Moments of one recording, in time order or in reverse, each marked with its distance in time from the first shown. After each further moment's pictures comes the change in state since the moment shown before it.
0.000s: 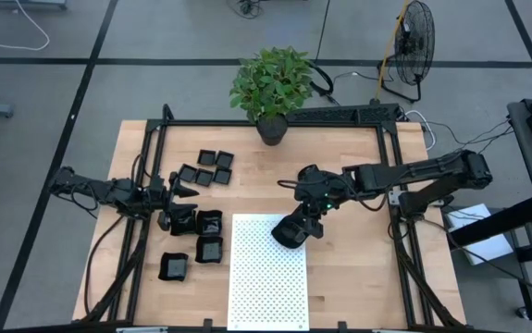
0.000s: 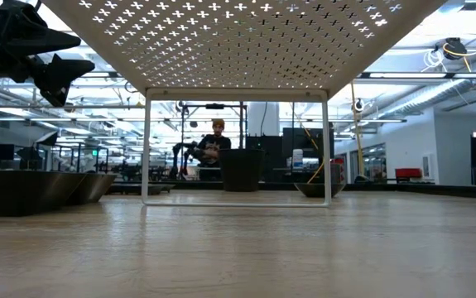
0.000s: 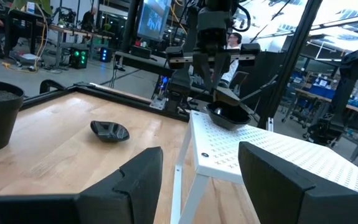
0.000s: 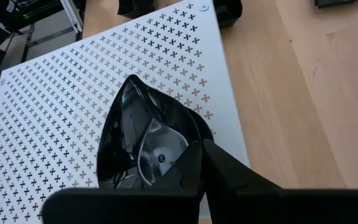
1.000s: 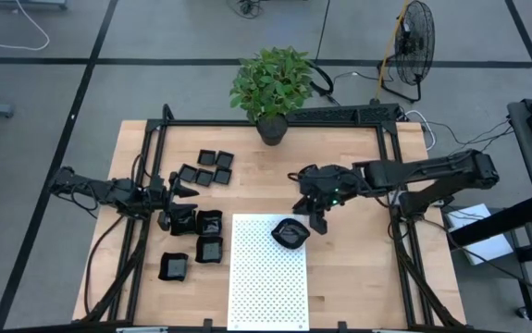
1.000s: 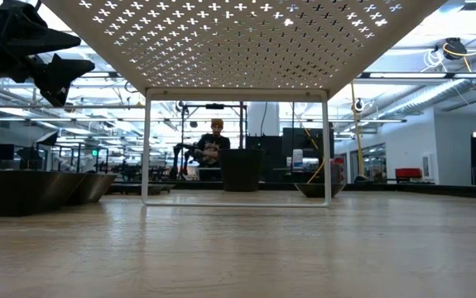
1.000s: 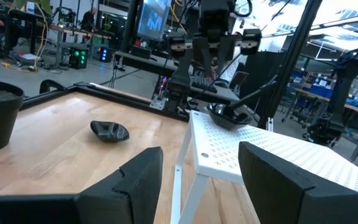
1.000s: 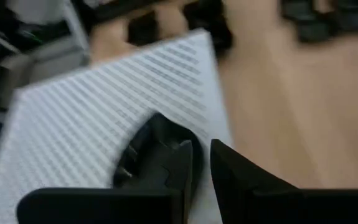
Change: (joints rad) left arm 0.000 0.000 0.000 0.000 0.000 0.000; right arm -0.008 -0.076 0.001 -0.001 0.048 -0.016
